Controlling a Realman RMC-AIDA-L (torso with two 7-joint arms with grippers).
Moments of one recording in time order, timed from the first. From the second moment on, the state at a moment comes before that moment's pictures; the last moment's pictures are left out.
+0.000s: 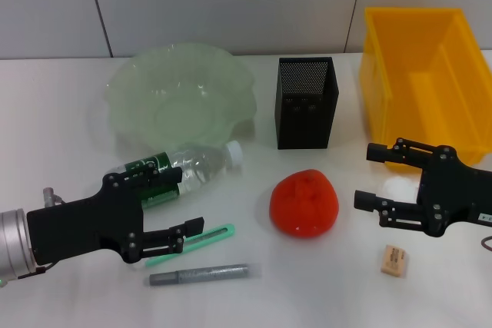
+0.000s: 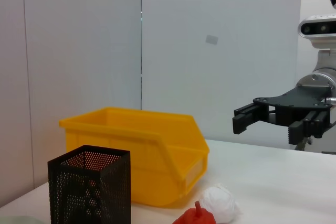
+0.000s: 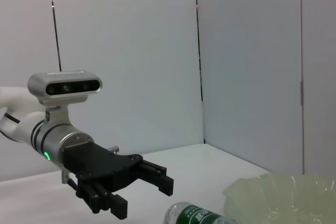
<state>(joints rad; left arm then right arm) -0.46 -2.06 0.59 0.48 1.97 1.66 -0.92 0.35 2.03 2.24 0.69 1.50 -1.63 1.12</state>
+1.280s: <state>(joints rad) -0.77 -2.08 0.60 0.01 1.89 1.26 -0.63 0.33 2.07 2.53 0.67 1.56 -1.76 1.11</state>
